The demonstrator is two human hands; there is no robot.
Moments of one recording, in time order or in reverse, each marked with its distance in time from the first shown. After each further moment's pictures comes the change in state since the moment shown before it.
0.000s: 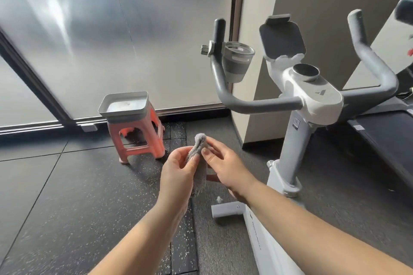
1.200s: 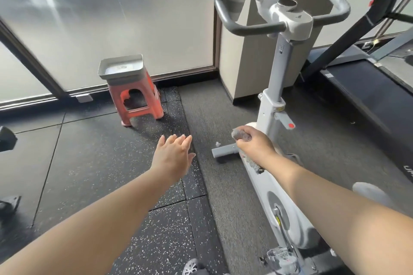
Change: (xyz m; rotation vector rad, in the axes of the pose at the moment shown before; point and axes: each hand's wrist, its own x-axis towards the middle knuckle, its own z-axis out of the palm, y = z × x) left_hand -0.153 -0.063 -0.190 1.687 -0.468 0.422; right_hand -0.207 0.093 0.083 -0.637 0.401 0.206
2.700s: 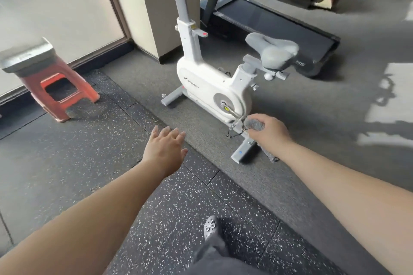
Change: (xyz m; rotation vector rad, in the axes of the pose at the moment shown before) left_hand -0.404 -0.031 0.080 0.161 -0.071 0.579; right_hand -0.522 0.084 0.146 -0.052 0.438 0.374
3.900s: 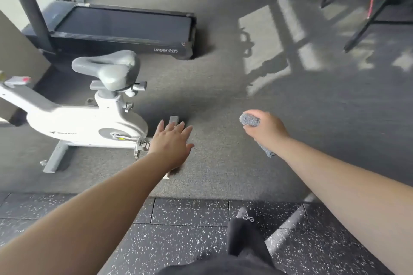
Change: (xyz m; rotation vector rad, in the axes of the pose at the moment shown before) left_hand 0.162 0.357 -0.049 0.145 0.061 0.714; right_hand -0.058 0.270 -0.198 0.080 0.394 0.517
